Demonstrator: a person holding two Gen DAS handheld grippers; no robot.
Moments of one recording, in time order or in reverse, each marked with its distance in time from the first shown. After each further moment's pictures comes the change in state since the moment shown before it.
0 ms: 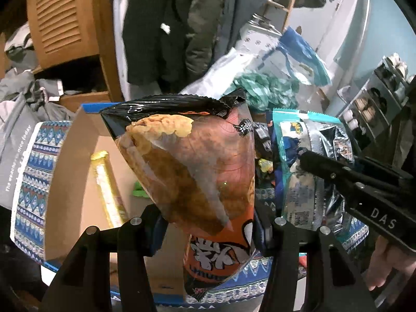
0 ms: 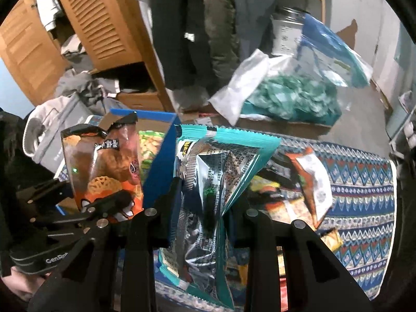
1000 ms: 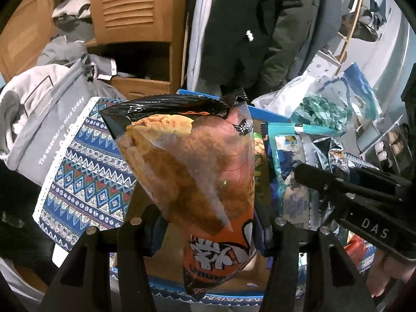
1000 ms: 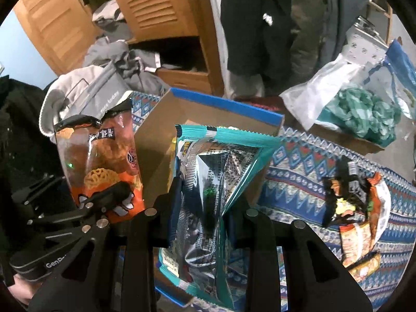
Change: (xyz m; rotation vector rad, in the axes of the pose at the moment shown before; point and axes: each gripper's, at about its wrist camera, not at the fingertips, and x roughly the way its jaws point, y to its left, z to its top) left arm -0.015 0.136 -0.012 -0.175 -0.024 0.150; right arm 0.079 0.134 0.027 -0.125 0.117 0.125
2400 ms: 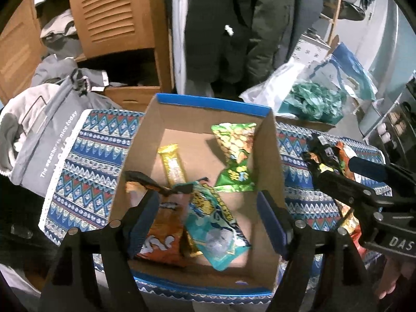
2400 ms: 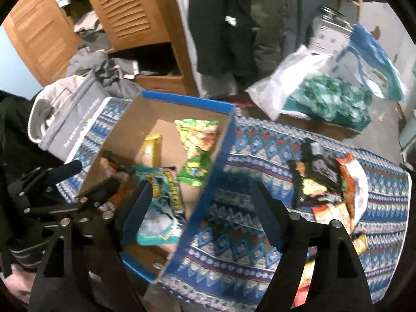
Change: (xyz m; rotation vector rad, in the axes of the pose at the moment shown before) left arm -0.004 -0.052 -0.007 0.108 0.005 0.023; right arm -0.041 -0.046 -0.030 0.073 -0.033 -0.104
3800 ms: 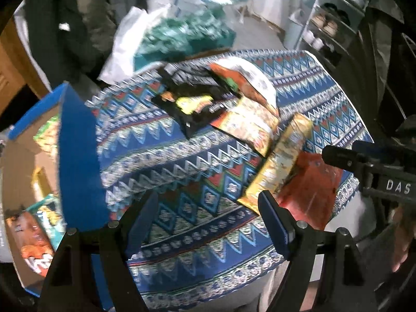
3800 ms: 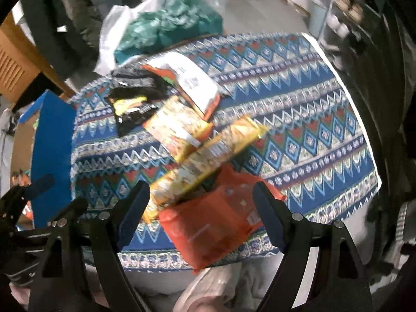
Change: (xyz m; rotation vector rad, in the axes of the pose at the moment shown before) left arm 0.061 -0.224 -0.069 0.462 0.180 -0.247; right arm -0.048 -0.214 -0.163 0.536 0.114 -0.296
